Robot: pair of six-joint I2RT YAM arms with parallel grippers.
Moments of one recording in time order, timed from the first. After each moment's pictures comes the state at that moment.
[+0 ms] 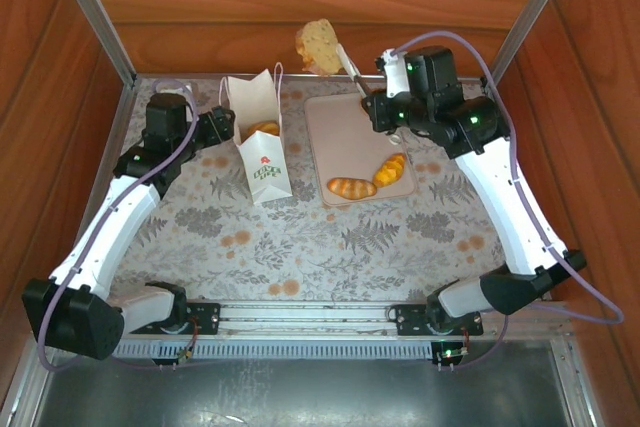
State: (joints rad) left arm -0.24 1.18 1.09 -0.41 0.10 -0.53; right arm 0.56 1.44 1.86 -1.04 -0.07 0.15
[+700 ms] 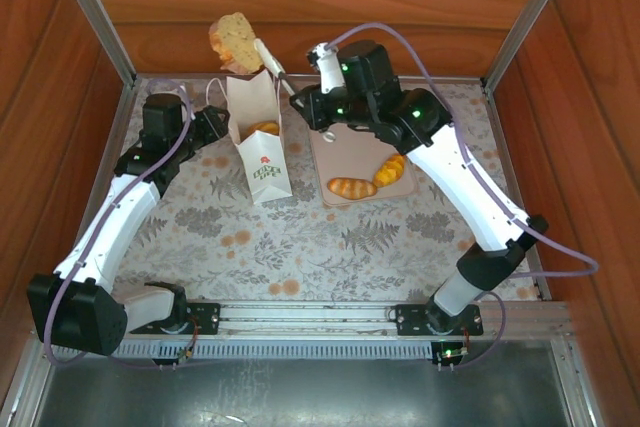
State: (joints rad) left arm -0.20 1.19 1.04 -0.33 0.18 -0.63; right arm 0.82 1.64 2.01 -0.88 -0.13 0.31
